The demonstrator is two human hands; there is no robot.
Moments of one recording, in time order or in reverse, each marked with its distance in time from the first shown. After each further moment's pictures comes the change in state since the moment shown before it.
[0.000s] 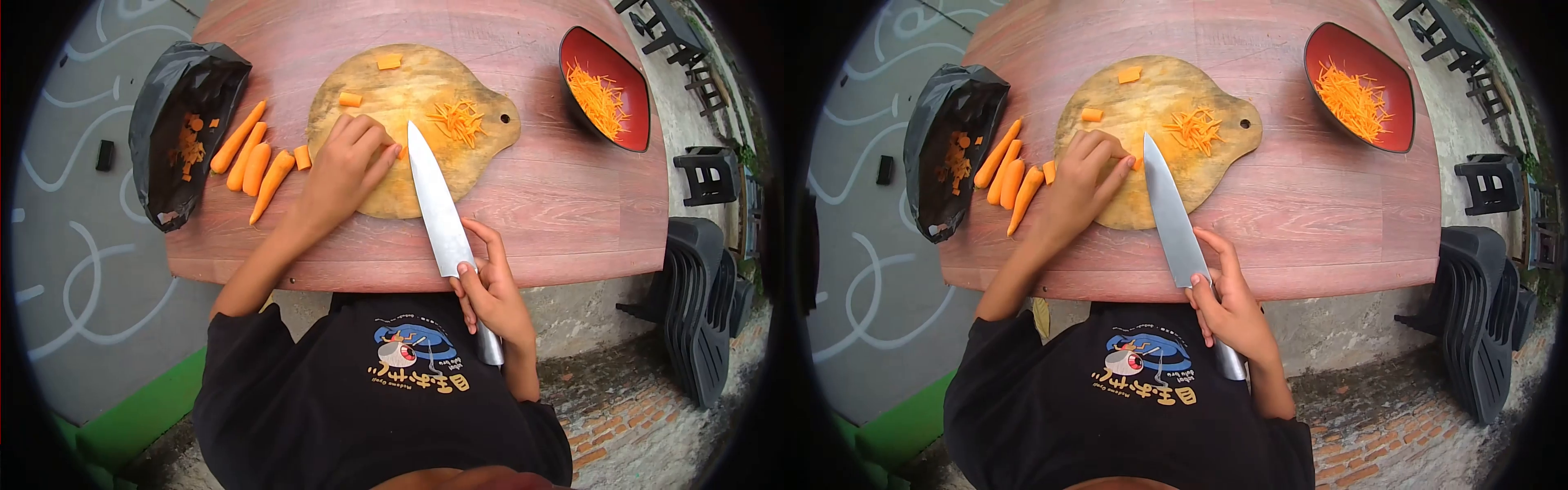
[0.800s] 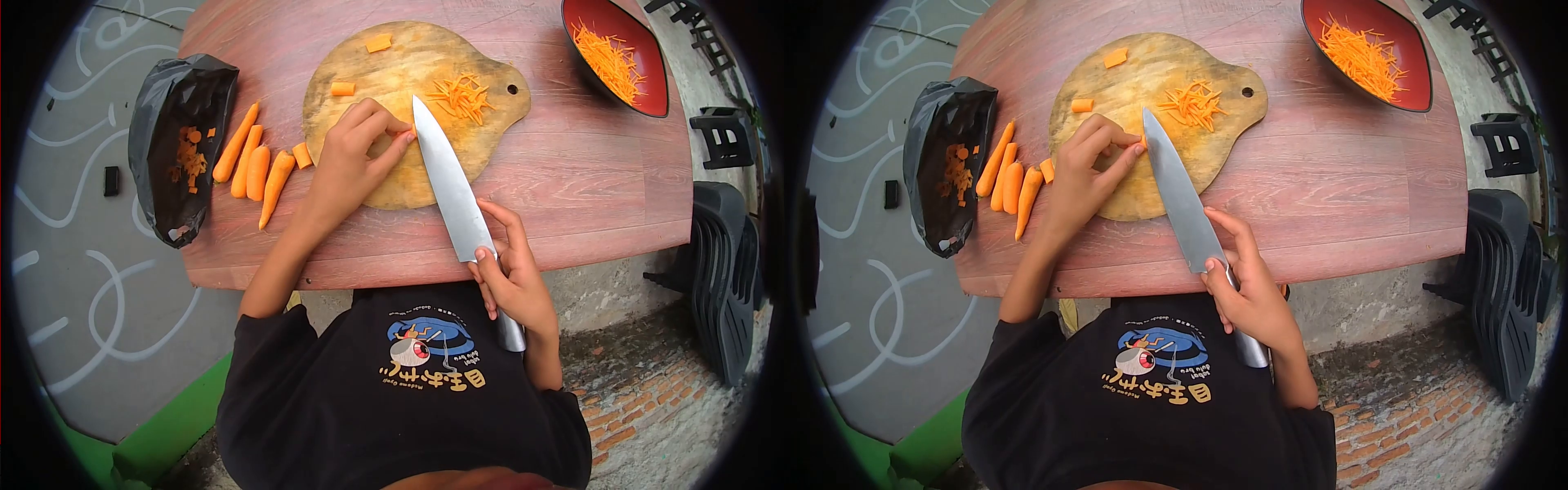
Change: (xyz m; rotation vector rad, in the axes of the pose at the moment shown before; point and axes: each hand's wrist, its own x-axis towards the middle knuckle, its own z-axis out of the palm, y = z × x) left_hand 0.012 0.006 0.004 -0.191 -0.043 -0.107; right_hand 0.003 0.006 0.000 -0.002 0.043 -0.017
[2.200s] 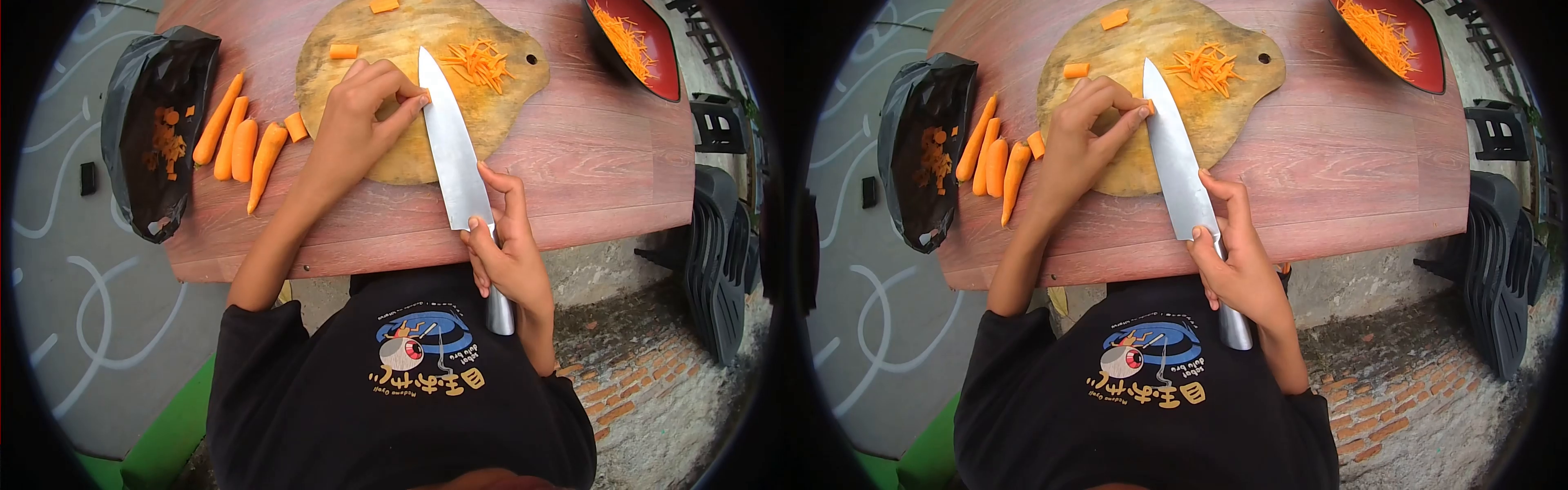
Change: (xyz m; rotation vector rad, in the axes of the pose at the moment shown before) left_hand 0.002 -0.014 0.002 -0.082 0.019 0.074; right_hand 0.020 0.003 0.034 -0.014 0.092 -0.019
